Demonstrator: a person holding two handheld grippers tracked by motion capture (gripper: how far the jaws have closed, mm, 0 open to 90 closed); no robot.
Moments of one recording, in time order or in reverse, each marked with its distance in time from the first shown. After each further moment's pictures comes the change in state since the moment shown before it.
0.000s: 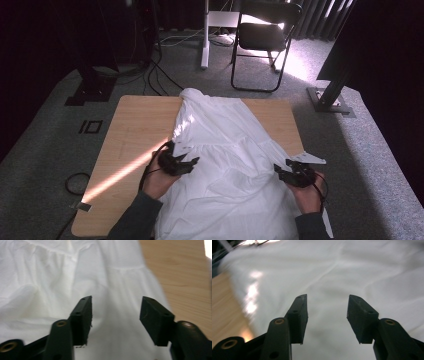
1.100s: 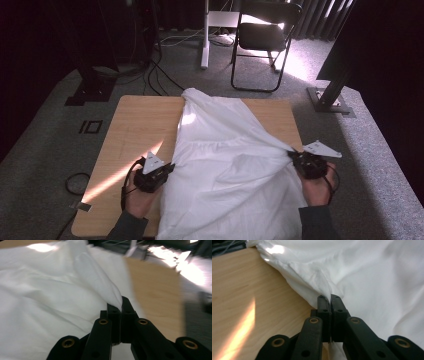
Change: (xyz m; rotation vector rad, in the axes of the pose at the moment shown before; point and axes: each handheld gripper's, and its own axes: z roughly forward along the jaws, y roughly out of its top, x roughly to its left) left arm -0.010 -0.033 -0.034 -0.079 0.017 -0.130; right arm -0.003 0.041 -0.050 -0.149 -0.069 -0.047
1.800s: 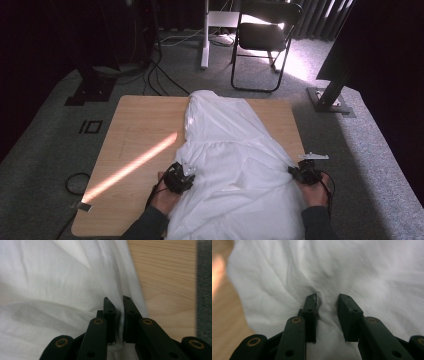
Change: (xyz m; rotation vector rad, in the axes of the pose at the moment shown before) left arm -0.025 -0.022 0.095 0.242 0.037 0.130; right arm -0.049 -0.085 0.074 0.343 0.000 0.135
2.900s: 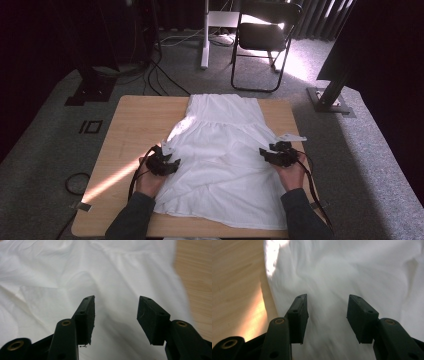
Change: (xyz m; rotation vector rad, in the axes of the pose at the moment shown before) left arm 0.062 -0.004 -0.015 -0.048 0.035 -0.148; right arm 0.072 0.074 0.000 -0.173 0.145 -0.124
